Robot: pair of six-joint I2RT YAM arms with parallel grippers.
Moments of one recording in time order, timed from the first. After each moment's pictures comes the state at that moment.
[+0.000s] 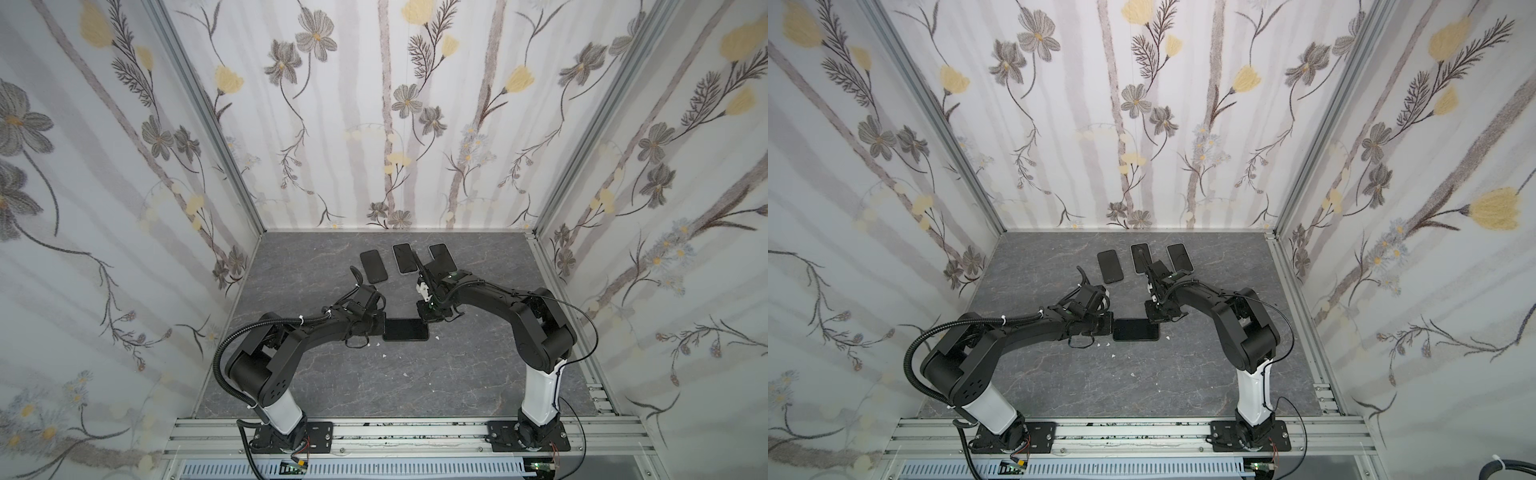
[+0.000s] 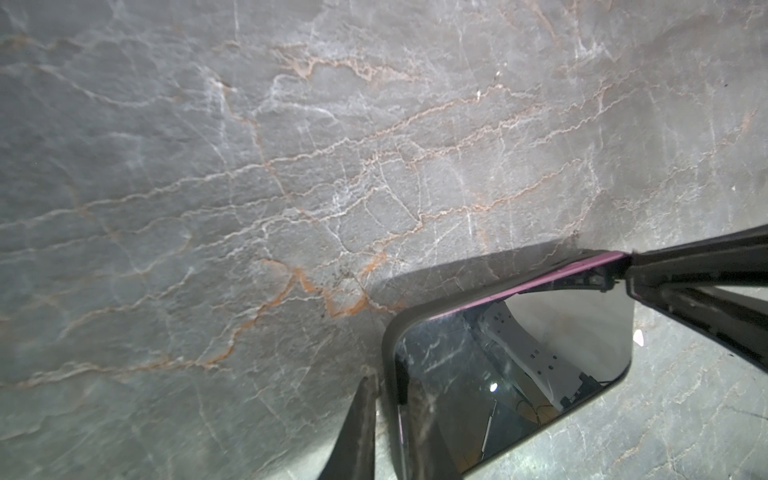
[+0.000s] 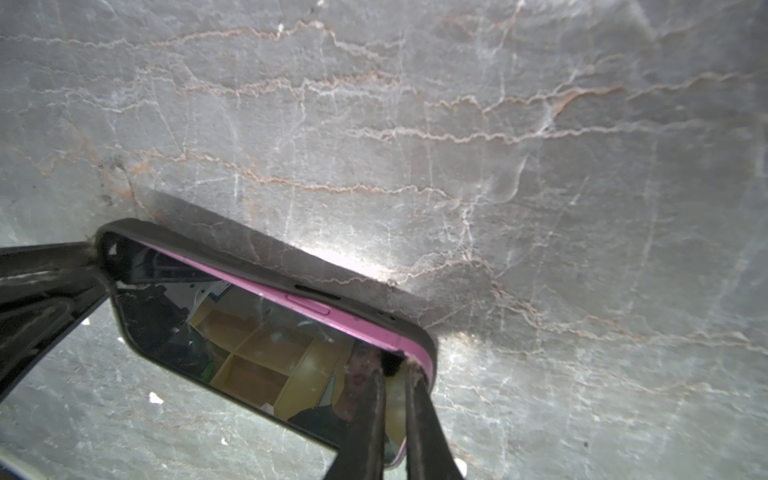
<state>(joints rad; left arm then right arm) -0.60 1.66 0.82 -0.15 0.14 -0.57 0.60 1.95 1.35 -0.73 -0.18 0.32</state>
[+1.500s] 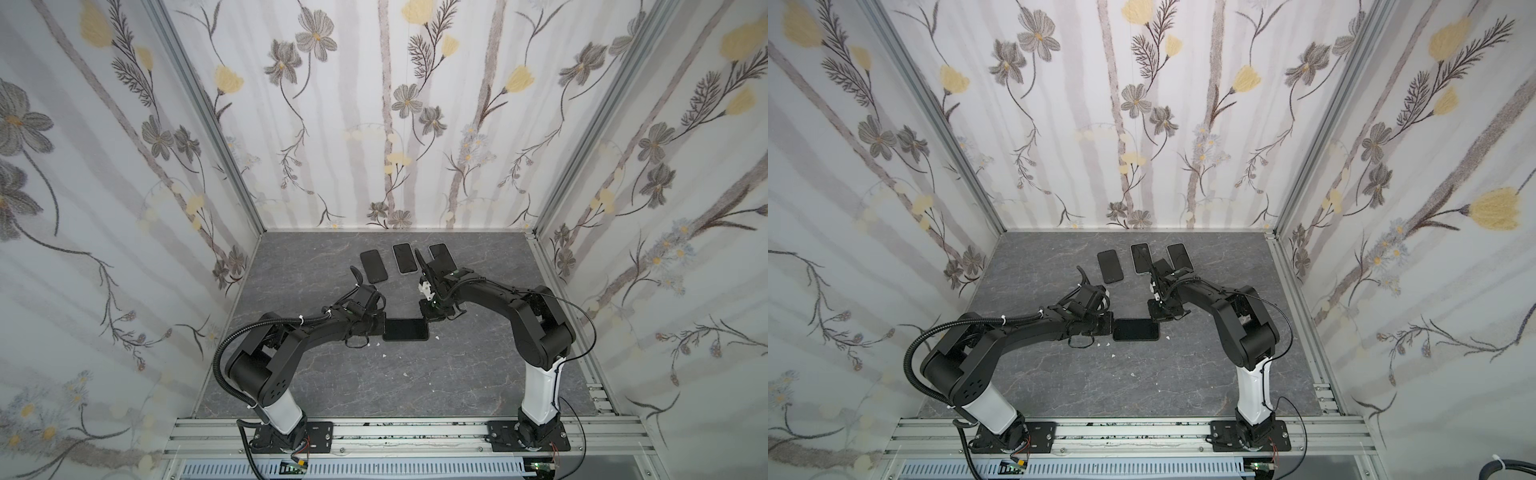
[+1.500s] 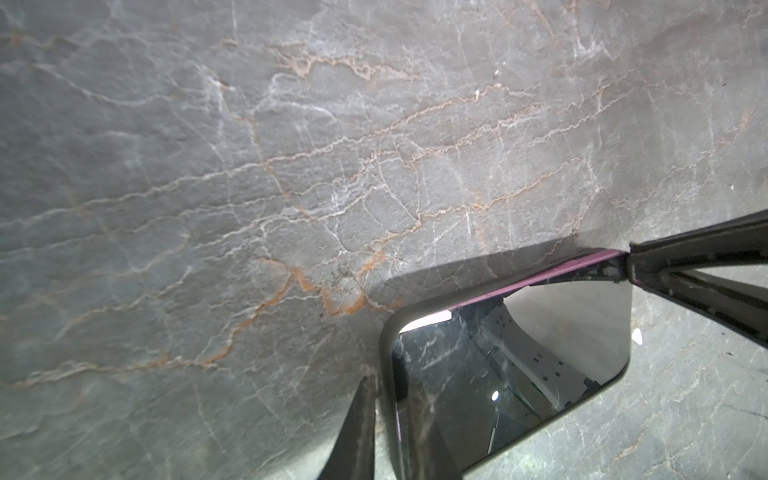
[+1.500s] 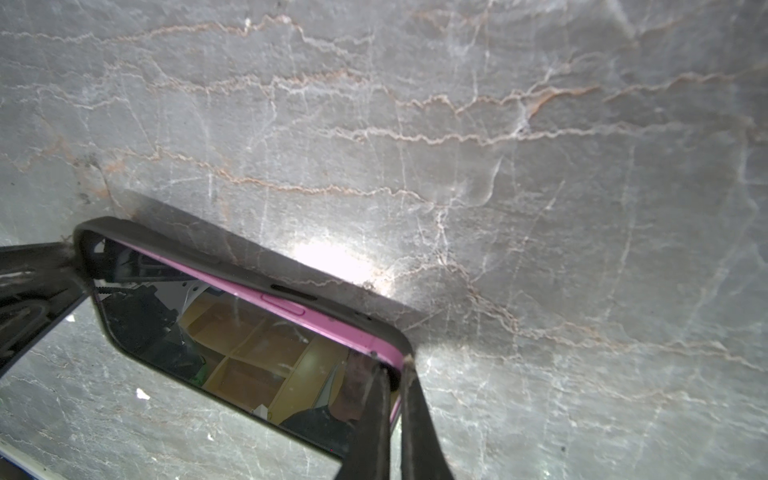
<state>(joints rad) -0.60 1.66 0.82 -0.15 0.14 -0.57 0.57 1.99 1.34 -0.74 -0.20 0.28</state>
